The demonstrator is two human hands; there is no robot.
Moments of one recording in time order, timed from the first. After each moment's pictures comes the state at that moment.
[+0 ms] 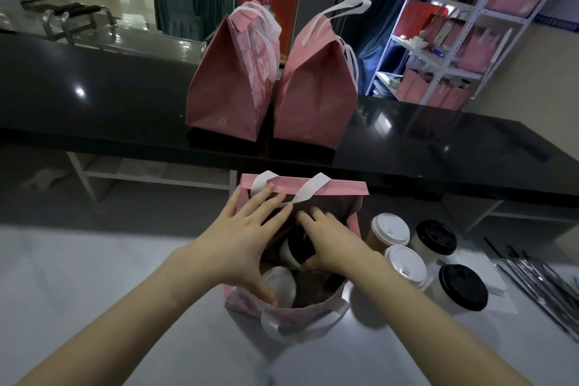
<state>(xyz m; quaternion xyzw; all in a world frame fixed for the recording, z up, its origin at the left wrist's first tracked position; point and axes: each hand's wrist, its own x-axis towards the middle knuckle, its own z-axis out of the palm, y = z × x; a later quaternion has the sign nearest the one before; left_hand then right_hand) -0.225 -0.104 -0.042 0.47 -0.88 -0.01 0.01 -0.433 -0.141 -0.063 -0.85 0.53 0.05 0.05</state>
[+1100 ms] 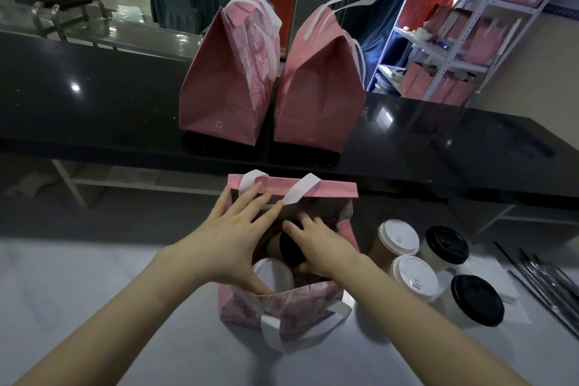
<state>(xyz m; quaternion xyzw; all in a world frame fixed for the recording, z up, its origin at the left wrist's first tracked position) -0.211 -0.138 -0.047 0.48 -0.88 -0.04 -0.01 -0.419 -0.172 -0.085 -0.87 0.49 0.09 0.02</state>
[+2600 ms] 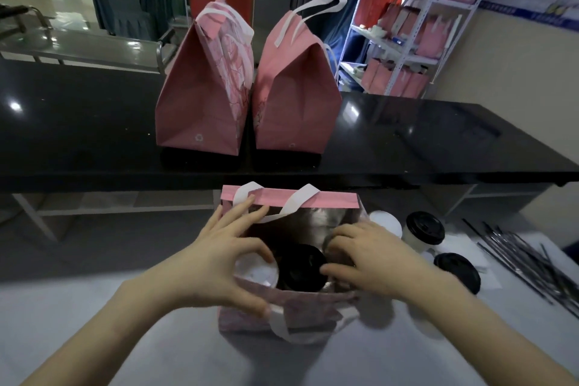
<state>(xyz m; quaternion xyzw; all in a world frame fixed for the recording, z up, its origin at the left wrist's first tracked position) -0.181 -0.132 -0.034 0.37 -0.90 -0.22 0.10 -0.467 -0.108 -0.019 -0.83 0.56 0.06 -0.01</state>
